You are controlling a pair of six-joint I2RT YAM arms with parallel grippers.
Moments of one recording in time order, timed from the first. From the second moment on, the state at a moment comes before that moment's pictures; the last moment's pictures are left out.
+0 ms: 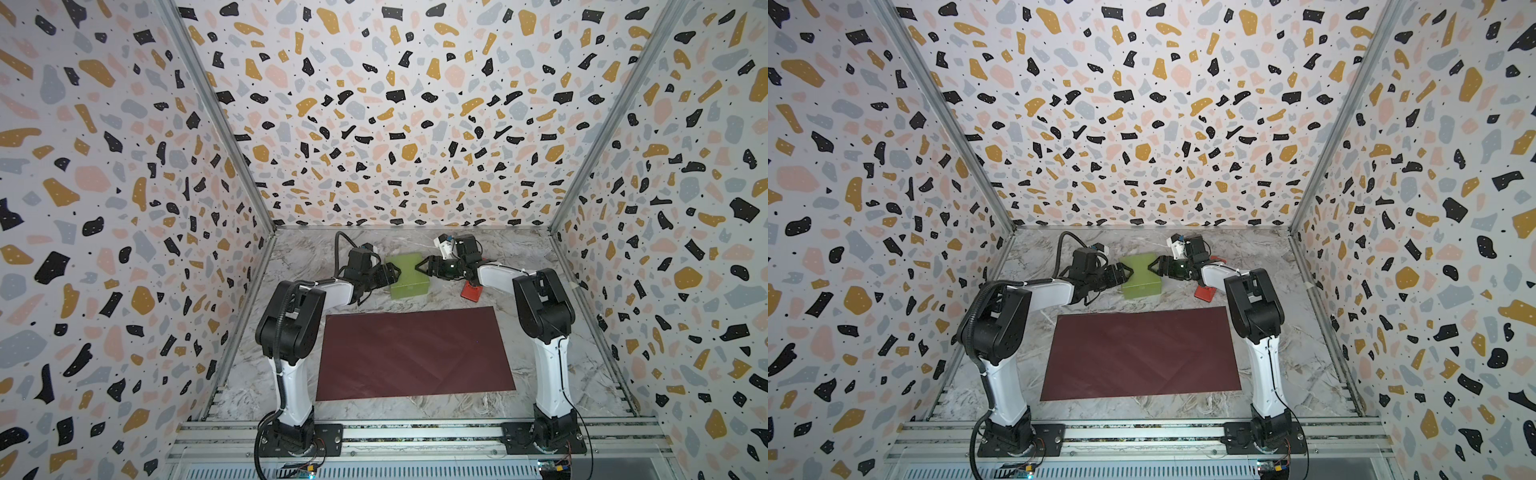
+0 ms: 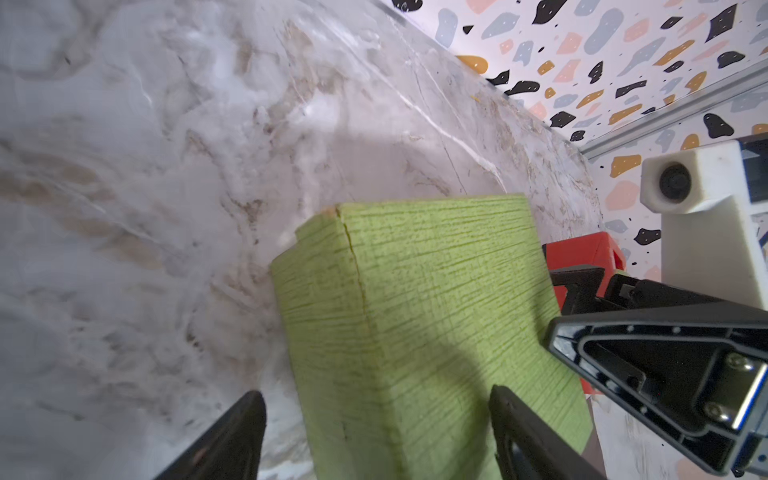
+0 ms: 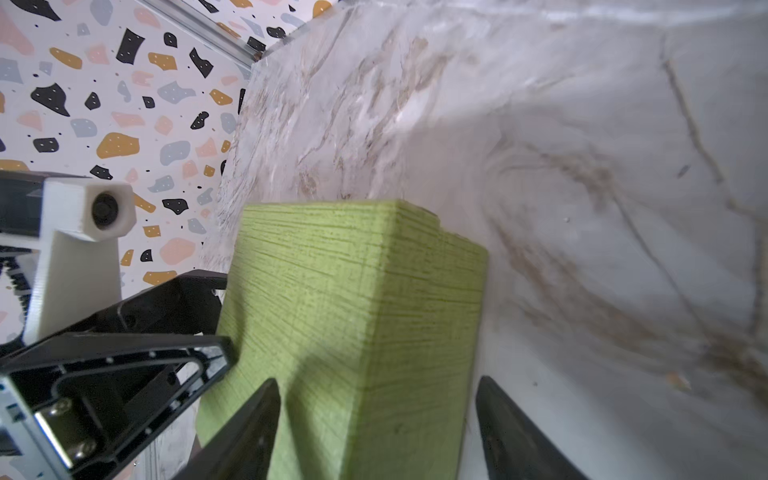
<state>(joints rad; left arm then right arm) -0.34 1.97 1.13 0.19 0.36 -0.58 0.38 2.21 1.50 0.02 -0.68 0.48</state>
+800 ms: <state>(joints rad) -0.51 1.69 0.87 0.22 0.31 -0.72 0.42 1.77 0.95 0.25 -0.65 0.67</state>
